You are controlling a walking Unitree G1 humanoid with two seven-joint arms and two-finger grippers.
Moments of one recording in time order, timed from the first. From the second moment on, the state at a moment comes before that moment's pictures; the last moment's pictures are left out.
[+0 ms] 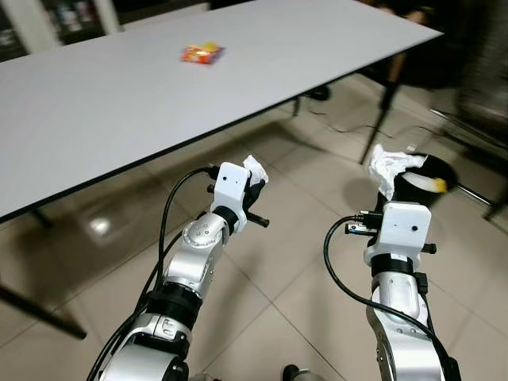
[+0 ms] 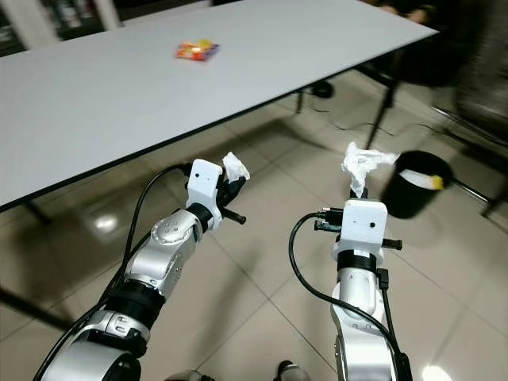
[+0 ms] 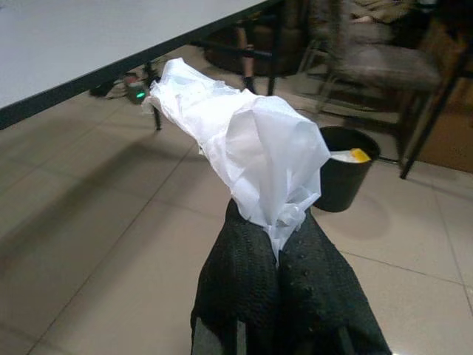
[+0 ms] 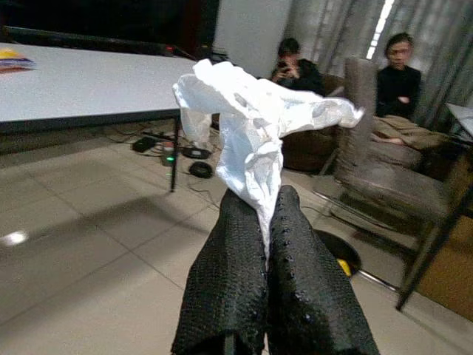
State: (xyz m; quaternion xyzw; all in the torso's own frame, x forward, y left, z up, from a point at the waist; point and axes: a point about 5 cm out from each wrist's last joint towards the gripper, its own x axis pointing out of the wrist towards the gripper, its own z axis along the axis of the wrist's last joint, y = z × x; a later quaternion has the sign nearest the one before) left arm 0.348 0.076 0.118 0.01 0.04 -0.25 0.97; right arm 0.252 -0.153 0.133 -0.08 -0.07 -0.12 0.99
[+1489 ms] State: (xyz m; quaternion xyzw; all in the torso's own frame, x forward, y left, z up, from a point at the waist) left arm 0.337 0.046 0.120 0.02 0.01 -0.32 0.95; right arm 0.248 -0.162 0.130 -0.08 -0.06 -0.13 0.99
